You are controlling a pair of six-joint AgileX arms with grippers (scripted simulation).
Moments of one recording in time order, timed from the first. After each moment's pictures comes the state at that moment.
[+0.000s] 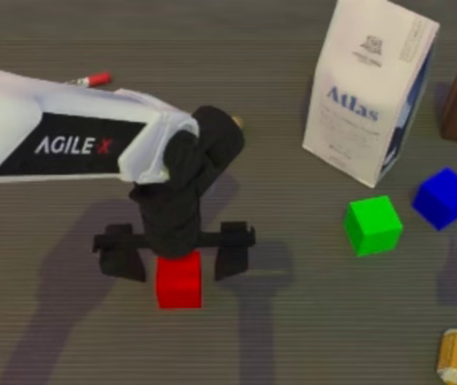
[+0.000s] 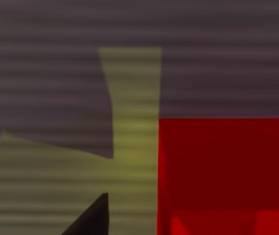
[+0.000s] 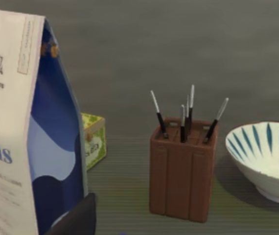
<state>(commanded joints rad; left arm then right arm) -0.64 2.02 1.26 -0.78 -0.01 -0.63 0.00 0.00 0.00 0.00 0.00 0.00</state>
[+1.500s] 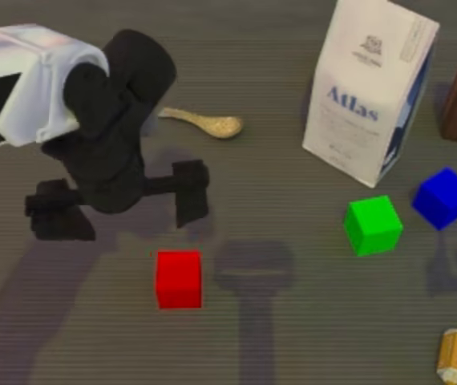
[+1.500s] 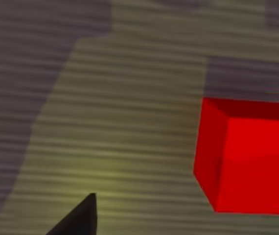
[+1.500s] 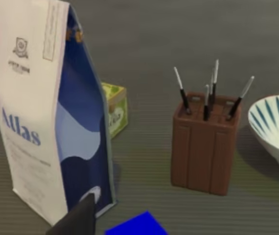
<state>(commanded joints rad) -0.53 1.70 1.22 -0.92 -0.02 -0.63 0.05 0.22 0.21 -0.13 0.00 0.02</state>
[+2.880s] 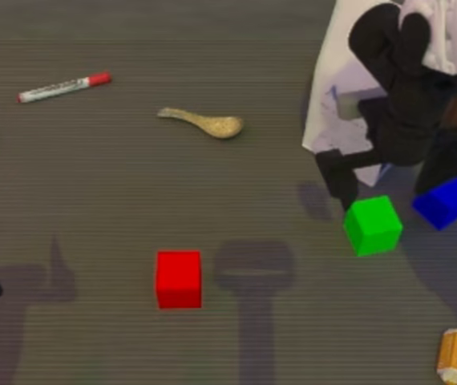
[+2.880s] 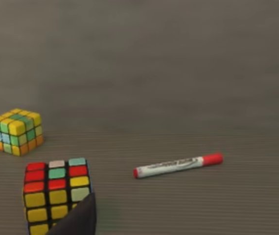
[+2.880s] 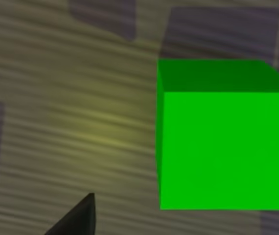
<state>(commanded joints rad) 0.02 0.00 0.00 0.00 0.00 0.00 0.39 2.09 1.61 -1.09 0.00 0.16</state>
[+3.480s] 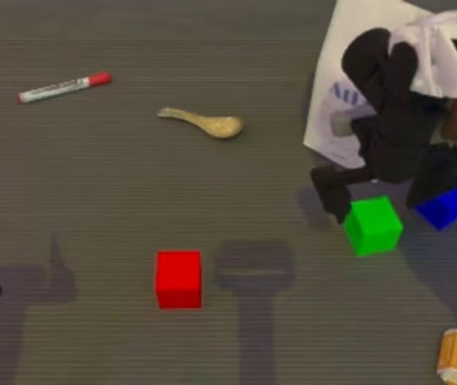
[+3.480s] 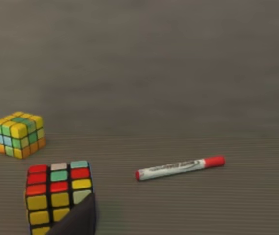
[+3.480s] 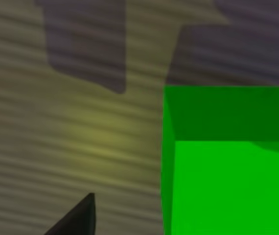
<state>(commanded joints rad) 0.02 0.00 0.00 0.00 0.00 0.00 0.39 2.14 1.55 -0.98 0.00 0.16</state>
